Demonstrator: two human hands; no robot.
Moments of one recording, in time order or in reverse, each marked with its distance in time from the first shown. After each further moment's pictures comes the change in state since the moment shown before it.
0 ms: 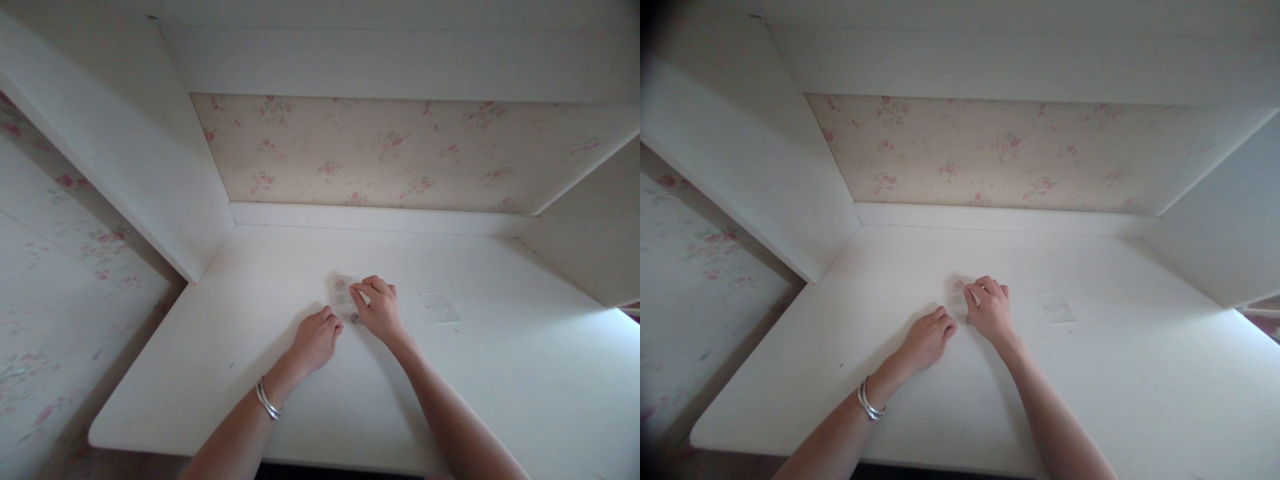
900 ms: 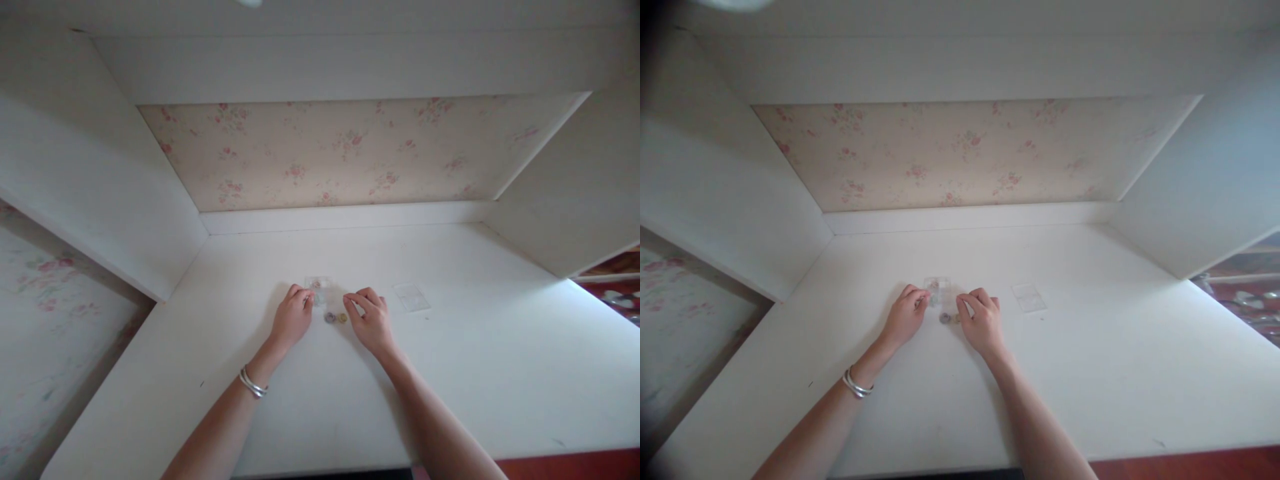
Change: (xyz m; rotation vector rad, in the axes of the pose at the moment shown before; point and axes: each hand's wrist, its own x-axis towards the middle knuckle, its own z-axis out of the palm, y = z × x) left_hand 0.049 -0.001 -0.006 -0.240 0.297 -0.153; right_hand -0.037 0.028 -0.019 0.141 0.115 0.158
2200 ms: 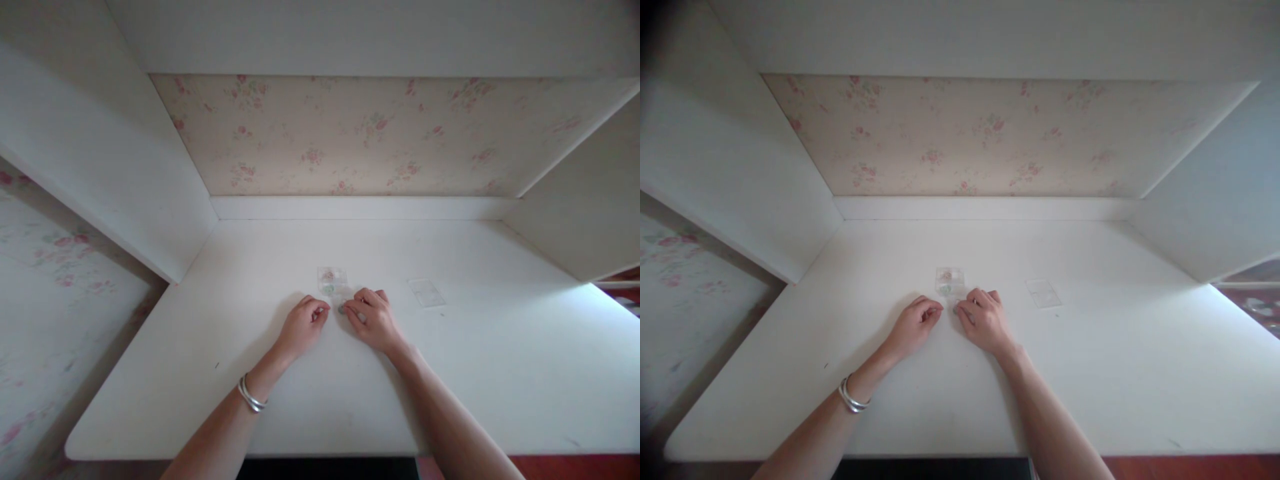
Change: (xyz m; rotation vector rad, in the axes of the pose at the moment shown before) left_hand -0.039 -0.007 -0.006 -0.212 -0.157 -0.047; right_hand -0.007 -0.011 0.006 -0.106 -0.278 -0.269
